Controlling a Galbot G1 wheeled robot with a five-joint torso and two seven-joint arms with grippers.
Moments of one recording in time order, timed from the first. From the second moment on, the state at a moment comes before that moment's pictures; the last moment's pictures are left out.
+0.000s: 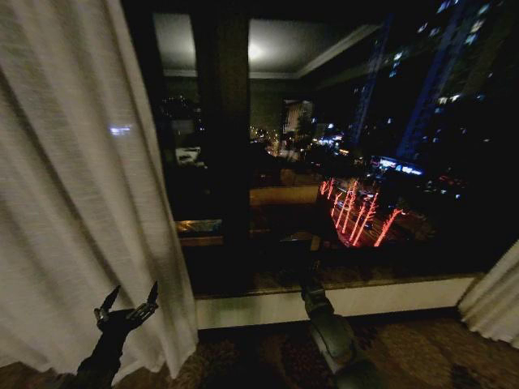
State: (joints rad) left arm 1.79 -1.59 -0.94 -2.40 -0.35 0.07 0.22; right arm -1.17 1.29 0.31 1.95 -0.04 -0.28 0.15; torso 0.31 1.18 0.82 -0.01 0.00
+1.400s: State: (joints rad) left arm 1.77 -1.53 -0.94 -2.37 -0.38 0.10 0.23; right arm -1.10 1.22 0.42 1.91 0.33 -0.34 0.03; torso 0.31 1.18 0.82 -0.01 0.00
